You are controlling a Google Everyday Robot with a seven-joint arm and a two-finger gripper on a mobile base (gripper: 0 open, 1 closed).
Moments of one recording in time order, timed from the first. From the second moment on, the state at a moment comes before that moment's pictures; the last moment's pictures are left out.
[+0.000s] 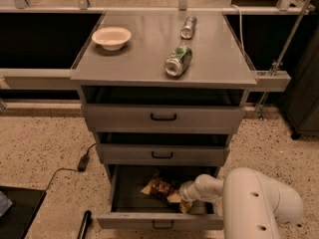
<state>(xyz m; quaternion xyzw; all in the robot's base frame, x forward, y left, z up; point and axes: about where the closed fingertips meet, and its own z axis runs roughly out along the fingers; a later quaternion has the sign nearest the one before) 0.637 -0.103 0.156 -0.35 0.88 0.18 0.26</state>
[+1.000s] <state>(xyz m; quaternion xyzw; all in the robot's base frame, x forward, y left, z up) 0.625 -0.102 0.183 -0.36 0.87 0.20 0.27</state>
